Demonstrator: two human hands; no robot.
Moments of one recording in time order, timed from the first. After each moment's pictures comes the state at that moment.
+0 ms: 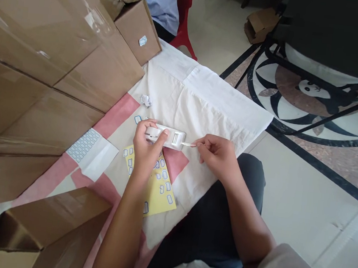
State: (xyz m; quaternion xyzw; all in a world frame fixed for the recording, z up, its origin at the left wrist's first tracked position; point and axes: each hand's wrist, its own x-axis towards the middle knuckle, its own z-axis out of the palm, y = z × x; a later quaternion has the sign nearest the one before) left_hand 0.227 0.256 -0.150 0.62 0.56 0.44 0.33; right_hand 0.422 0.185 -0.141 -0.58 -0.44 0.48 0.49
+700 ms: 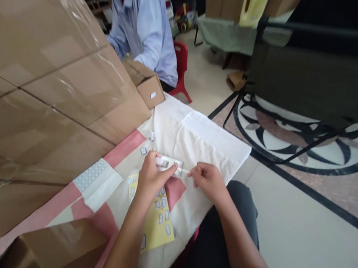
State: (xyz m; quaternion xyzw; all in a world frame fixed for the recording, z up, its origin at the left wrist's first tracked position) left_hand 0.240 0.248 -0.111 0.63 0.69 0.20 0.29; right_hand 0.421 0.192 -0.155 -0.57 -0.44 0.50 0.49
